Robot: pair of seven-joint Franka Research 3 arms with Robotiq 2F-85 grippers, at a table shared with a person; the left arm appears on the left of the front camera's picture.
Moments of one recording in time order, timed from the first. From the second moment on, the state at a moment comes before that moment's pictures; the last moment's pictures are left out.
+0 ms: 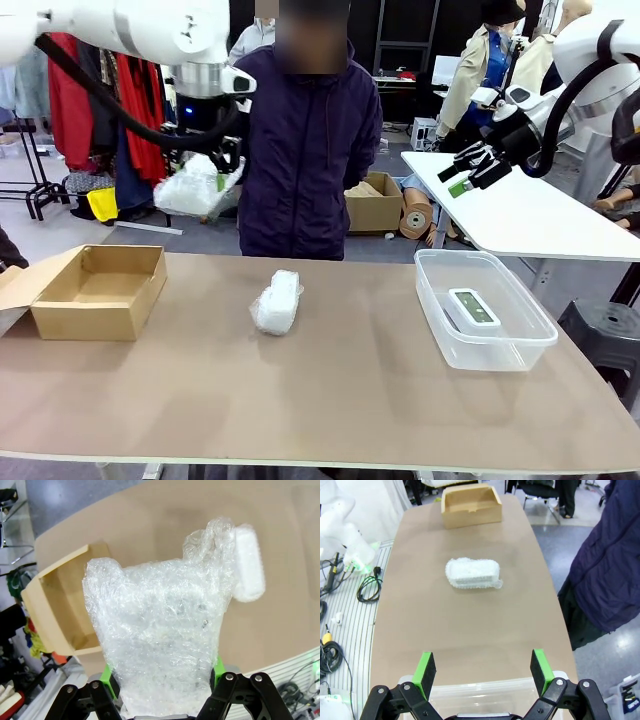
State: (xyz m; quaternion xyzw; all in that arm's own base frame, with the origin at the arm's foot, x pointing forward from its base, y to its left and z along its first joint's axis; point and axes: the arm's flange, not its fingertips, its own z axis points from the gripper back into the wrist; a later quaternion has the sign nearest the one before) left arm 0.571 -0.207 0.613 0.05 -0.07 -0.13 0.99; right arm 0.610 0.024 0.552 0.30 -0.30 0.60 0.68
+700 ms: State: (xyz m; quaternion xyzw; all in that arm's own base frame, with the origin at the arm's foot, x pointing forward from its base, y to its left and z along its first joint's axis) left arm 0.566 -0.037 0.558 0.09 -0.03 0.02 0.99; right arm 0.610 0.024 0.552 0.30 -0.30 0.60 0.68
